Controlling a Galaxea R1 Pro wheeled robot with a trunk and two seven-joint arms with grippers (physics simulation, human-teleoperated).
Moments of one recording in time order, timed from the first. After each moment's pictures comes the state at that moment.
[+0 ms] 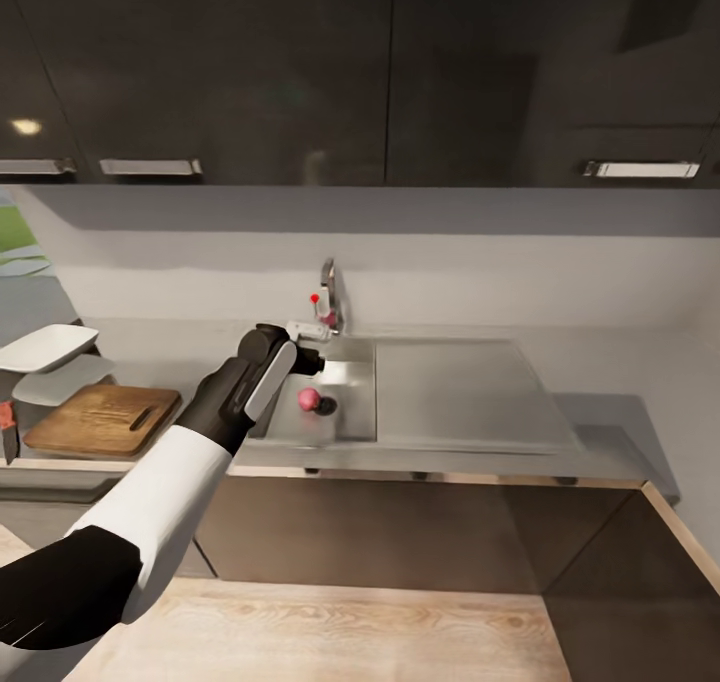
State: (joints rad) left arm -1.09 -0.08 -0.36 -0.97 0.39 1.00 0.38; right arm 0.25 0.17 -0.36 -0.95 0.38 -0.40 0.25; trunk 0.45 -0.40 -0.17
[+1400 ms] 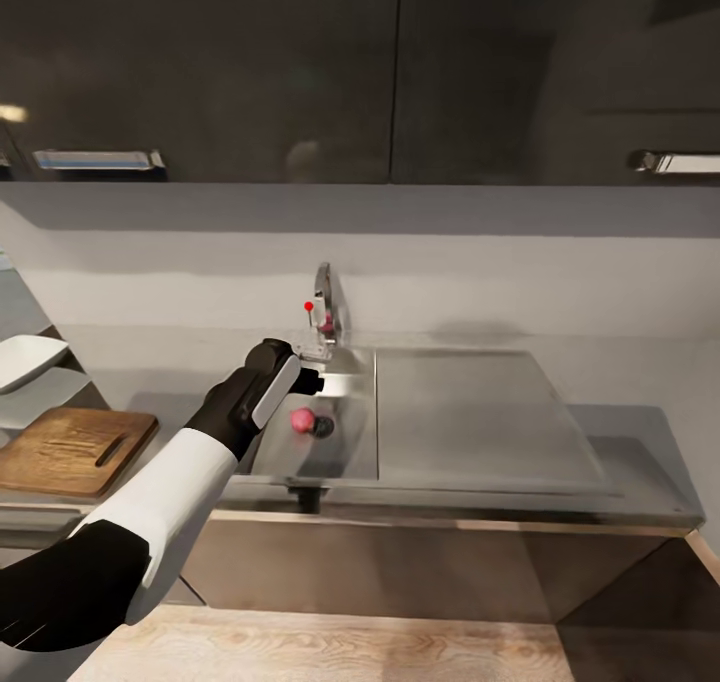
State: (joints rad) left arm -1.09 -0.09 -0.36 -0.83 0.39 1.00 0.37; right arm 0.25 0.17 -0.36 -0.95 0.38 -0.39 0.25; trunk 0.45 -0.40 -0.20
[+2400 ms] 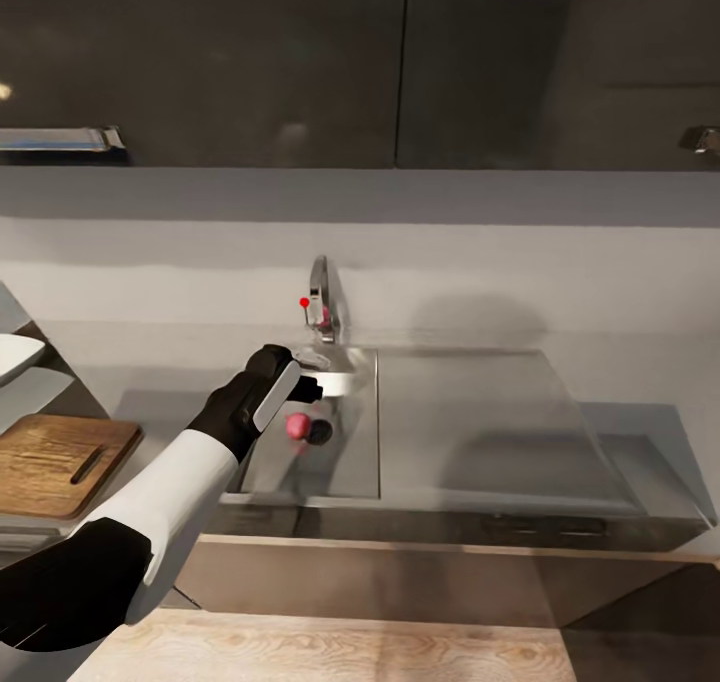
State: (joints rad) left arm -1.09 -0.09 -0.36 -0.78 0.40 1.00 0.37; right arm 0.25 0.17 -0.36 -0.95 0.38 -0.39 0.25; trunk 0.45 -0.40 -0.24
